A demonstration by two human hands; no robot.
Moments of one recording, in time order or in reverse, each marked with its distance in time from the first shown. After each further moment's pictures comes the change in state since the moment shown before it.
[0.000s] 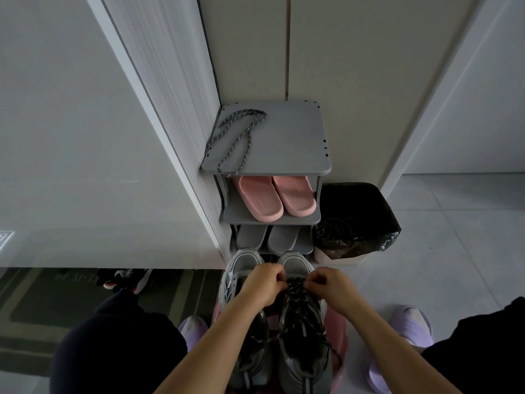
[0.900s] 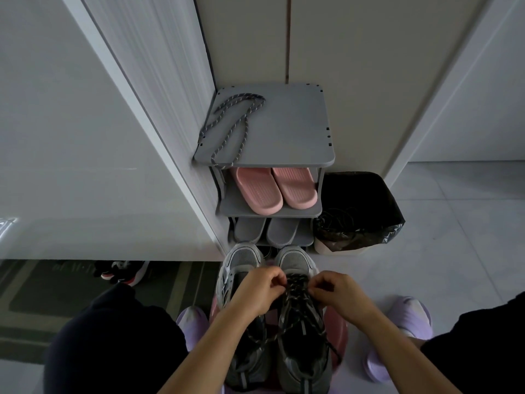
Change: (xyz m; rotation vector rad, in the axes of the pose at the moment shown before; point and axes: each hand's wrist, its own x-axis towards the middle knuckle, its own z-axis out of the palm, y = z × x) left_hand -0.003 -0.019 0.013 -0.148 -0.005 0.100; right_hand -0.007 0.017 -0.001 0.264 -0.110 -0.005
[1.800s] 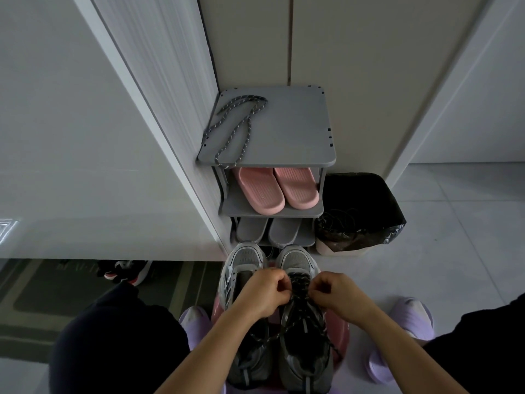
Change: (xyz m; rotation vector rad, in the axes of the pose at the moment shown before) left_hand -0.007 0.008 0.000 -0.004 -0.019 0.015; right_hand -0.008 -0.015 0.001 -0.219 -0.036 -0.008
